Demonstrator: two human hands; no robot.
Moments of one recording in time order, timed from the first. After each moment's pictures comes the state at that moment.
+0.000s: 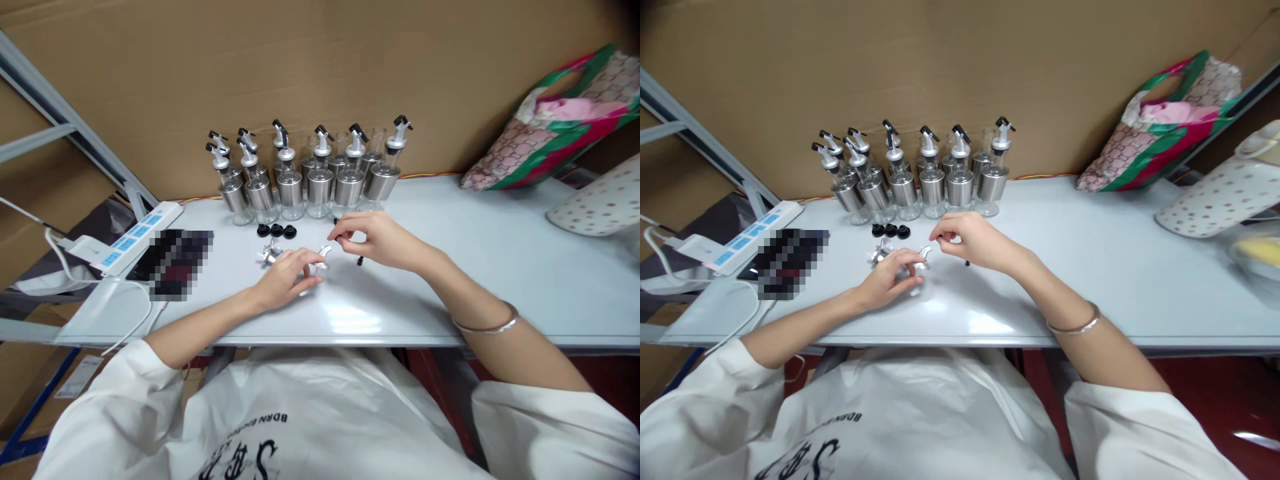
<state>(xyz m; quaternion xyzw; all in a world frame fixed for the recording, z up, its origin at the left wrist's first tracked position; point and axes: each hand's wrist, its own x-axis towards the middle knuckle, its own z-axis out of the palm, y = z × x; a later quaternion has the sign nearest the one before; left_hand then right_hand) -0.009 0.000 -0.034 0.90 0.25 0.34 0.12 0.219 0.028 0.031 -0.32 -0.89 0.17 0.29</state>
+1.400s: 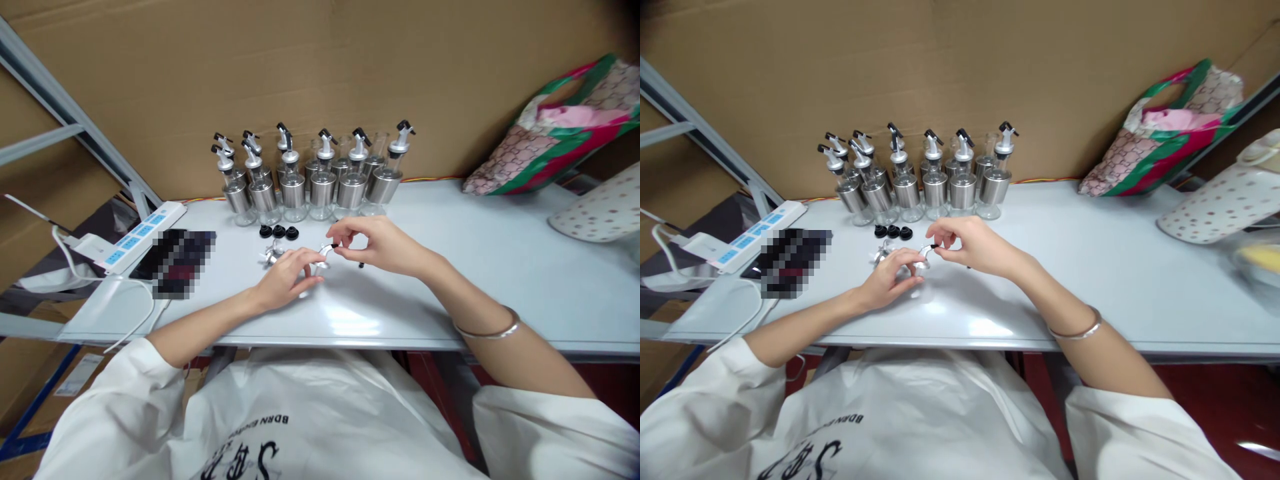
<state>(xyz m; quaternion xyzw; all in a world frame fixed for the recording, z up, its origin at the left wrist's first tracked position) -0.009 0.000 -0.035 0.89 0.24 0.37 0.09 0.217 0.023 0.035 -0.32 -0.88 0.21 0.29</state>
